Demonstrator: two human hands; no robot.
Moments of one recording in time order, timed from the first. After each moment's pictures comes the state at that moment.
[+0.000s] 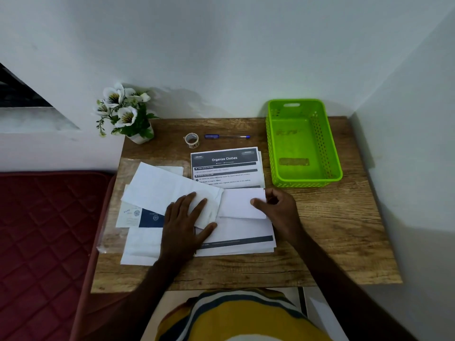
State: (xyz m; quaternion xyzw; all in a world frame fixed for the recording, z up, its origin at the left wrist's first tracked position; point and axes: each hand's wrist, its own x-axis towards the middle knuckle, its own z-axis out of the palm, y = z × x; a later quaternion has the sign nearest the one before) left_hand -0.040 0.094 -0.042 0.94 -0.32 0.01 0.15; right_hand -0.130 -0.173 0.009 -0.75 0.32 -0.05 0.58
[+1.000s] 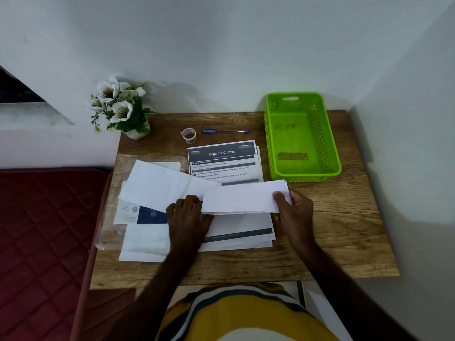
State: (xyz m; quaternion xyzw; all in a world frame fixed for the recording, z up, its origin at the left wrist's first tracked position) left_hand -0.050 0.065 -0.027 0.94 -0.28 0.09 0.16; right_hand -0.155 -0.161 0.041 -0.68 0.42 -0.18 0.57
